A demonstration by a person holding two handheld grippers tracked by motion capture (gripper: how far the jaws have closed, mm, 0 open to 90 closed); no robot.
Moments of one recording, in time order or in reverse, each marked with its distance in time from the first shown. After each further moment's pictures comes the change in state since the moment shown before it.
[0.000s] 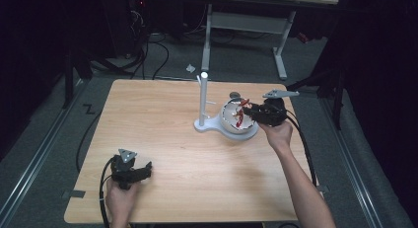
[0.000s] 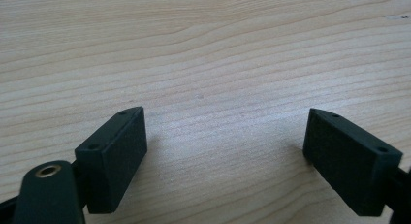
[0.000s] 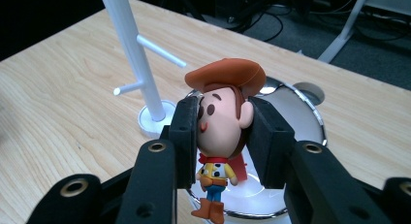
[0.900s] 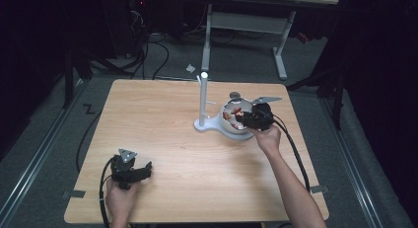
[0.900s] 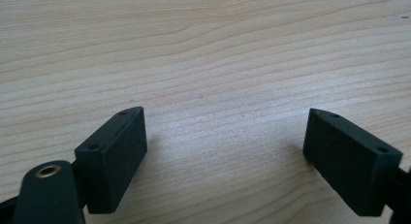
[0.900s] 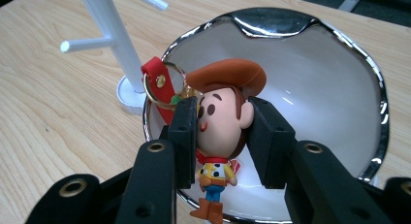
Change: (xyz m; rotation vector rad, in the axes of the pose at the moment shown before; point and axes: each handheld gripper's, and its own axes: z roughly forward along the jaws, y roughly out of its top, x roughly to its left) left arm 0.000 0.000 0.000 0.001 0.000 -0.001; right arm -0.004 -0.025 0.050 0.114 -0.010 0.039
